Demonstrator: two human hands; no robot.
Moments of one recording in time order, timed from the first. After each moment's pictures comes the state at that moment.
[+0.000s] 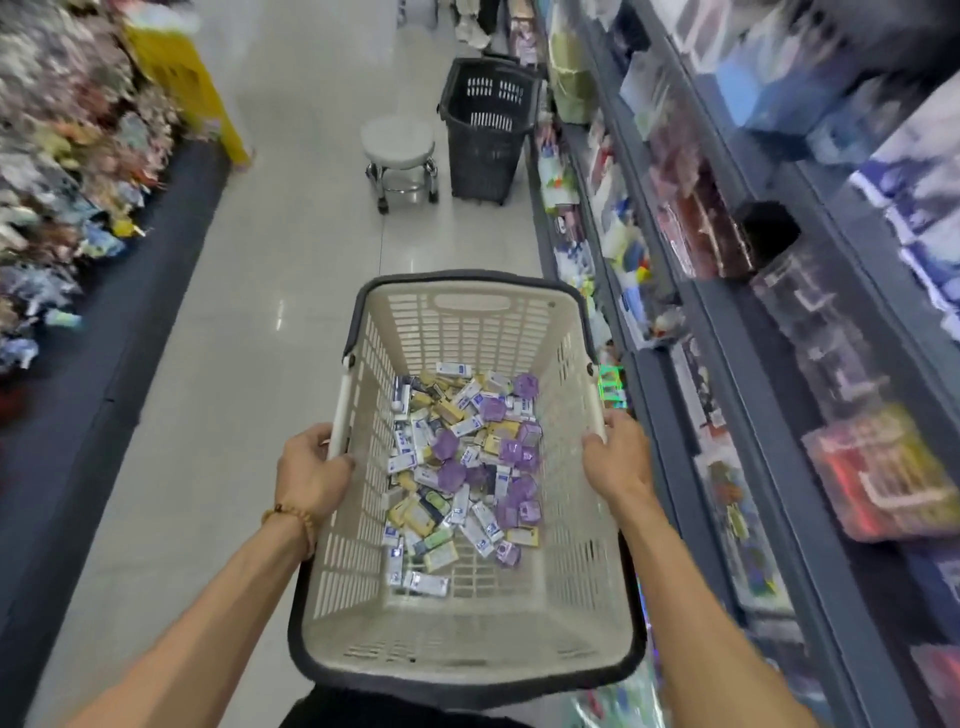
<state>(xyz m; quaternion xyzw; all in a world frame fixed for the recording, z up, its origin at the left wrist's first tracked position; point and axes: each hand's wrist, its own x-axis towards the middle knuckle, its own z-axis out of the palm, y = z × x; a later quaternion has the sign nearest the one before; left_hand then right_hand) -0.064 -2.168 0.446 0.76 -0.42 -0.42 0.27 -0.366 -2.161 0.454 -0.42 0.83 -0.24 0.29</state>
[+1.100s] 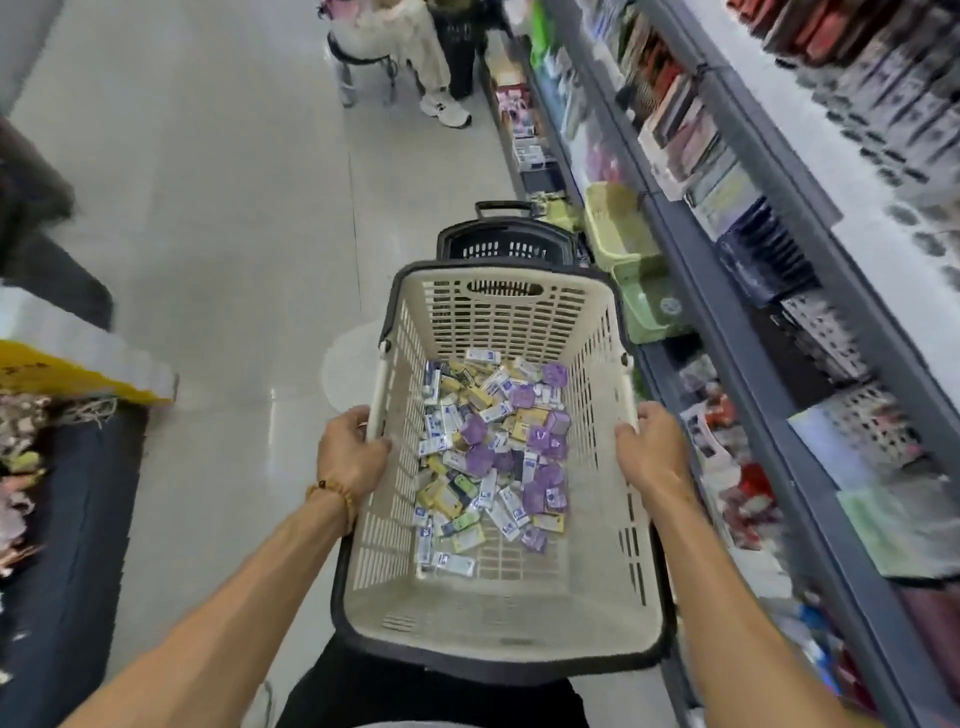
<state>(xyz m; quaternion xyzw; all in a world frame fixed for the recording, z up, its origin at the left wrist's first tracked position) -0.139 -3.275 0.429 0.74 -0.47 -0.45 0.20 -0.431 -3.218 0.420 -0.32 0.86 -0.26 0.28</state>
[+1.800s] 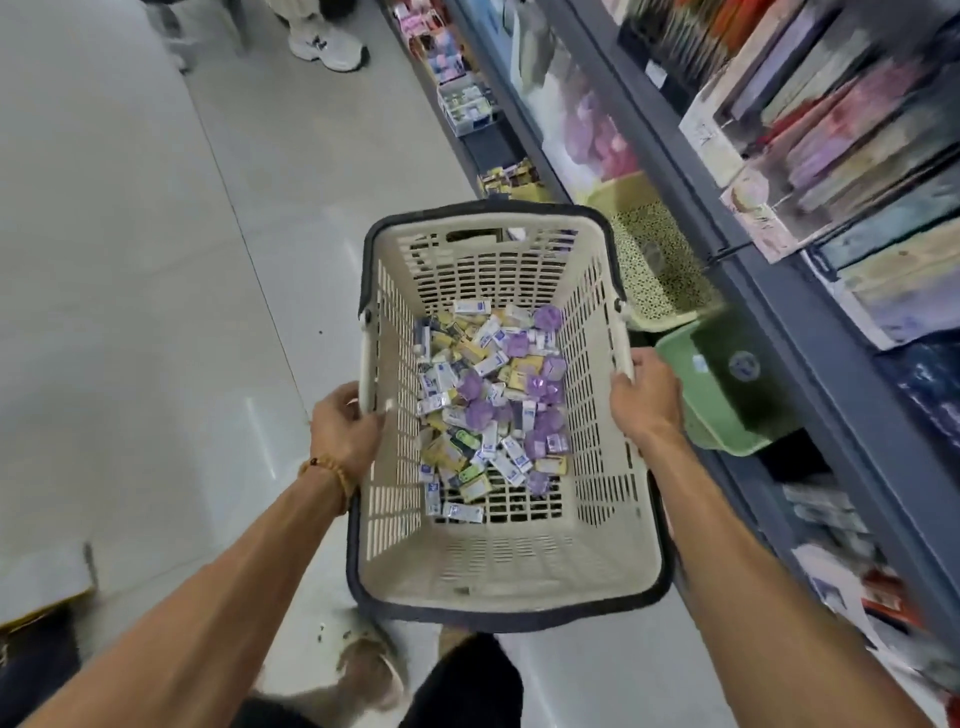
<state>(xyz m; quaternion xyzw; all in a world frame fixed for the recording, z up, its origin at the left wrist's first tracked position) -0.283 -3.731 0.270 0.72 -0.47 -0.49 0.13 -0.555 -3.634 0.247 -0.21 0.90 -0.24 0.30</state>
